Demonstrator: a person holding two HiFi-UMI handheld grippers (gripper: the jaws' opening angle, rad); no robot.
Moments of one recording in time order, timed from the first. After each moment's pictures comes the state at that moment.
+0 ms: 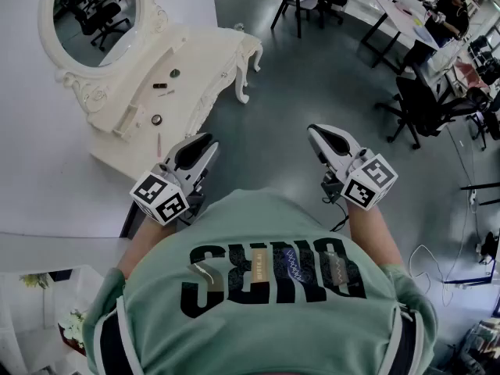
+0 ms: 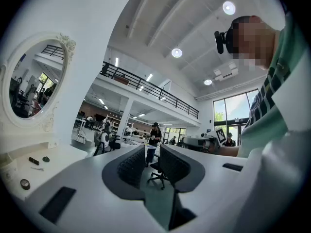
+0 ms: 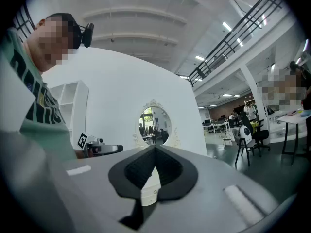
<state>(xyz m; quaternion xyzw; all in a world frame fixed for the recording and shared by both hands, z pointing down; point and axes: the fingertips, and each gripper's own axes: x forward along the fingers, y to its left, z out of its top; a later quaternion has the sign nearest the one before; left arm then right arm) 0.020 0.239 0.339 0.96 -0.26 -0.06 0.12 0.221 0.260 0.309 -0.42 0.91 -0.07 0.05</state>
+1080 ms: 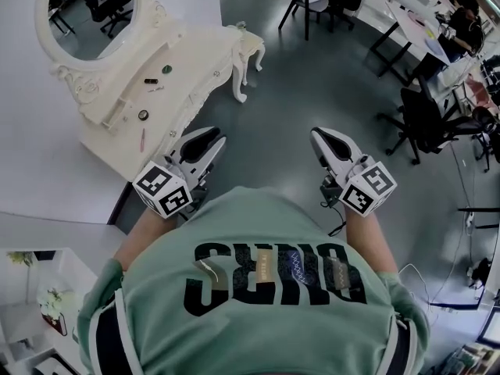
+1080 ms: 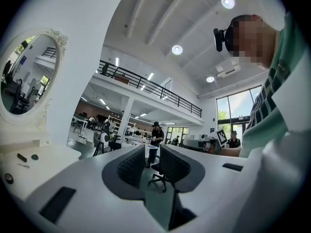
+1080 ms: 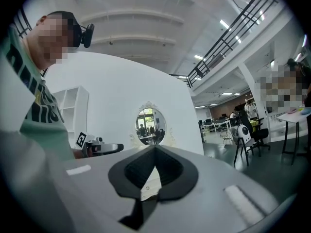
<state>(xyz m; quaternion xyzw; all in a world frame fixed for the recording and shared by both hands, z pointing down) 0.124 0.228 0.332 0.95 -0.28 -0.05 0.11 0.317 0.244 0.309 -0.40 0.91 -0.08 0.05</state>
